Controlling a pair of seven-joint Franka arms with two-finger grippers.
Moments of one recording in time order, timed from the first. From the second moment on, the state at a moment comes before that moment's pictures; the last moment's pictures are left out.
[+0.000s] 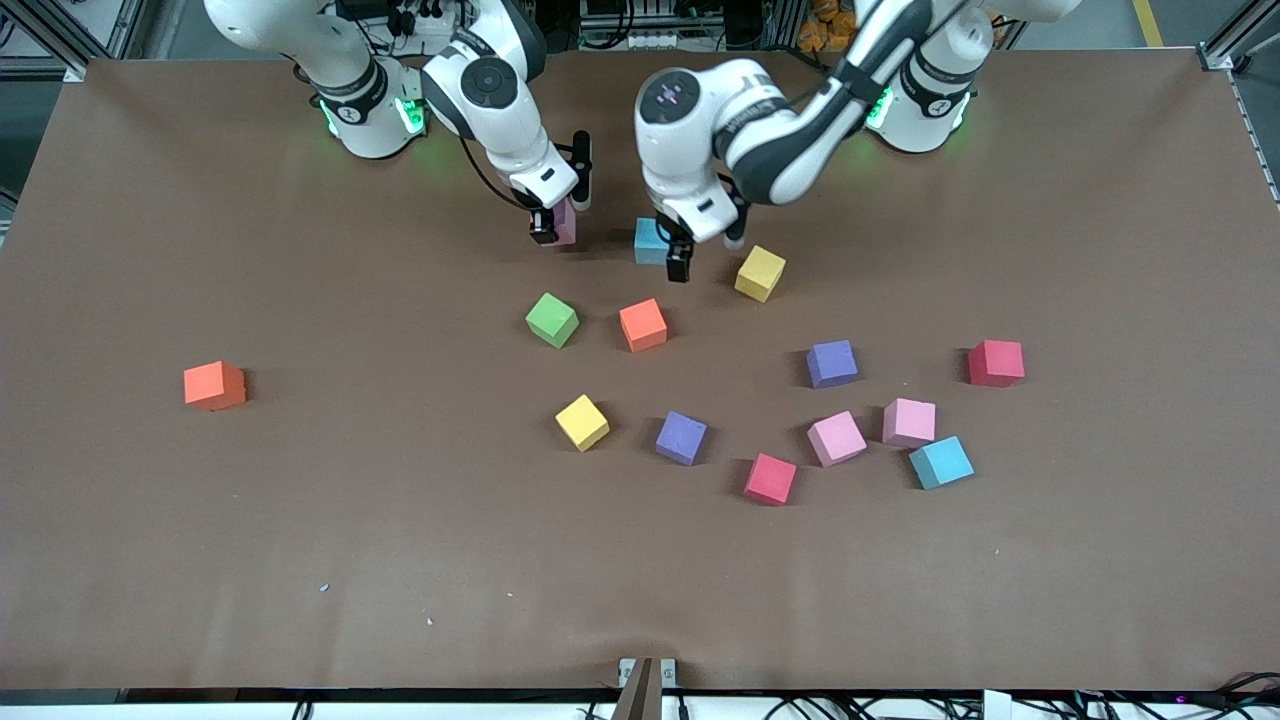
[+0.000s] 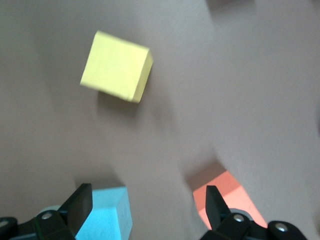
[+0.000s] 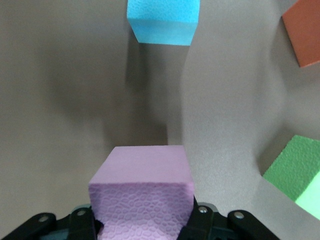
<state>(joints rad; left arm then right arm) -0.31 0.35 -0.62 -2.03 0.30 2.22 -2.42 0.97 0.07 -0.04 -2.55 0.16 2.65 -0.79</state>
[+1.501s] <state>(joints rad) 0.32 0.35 -1.04 -2.43 0.34 2.51 -2.00 1.06 0.37 -0.04 -2.12 0.00 2.38 -0.44</state>
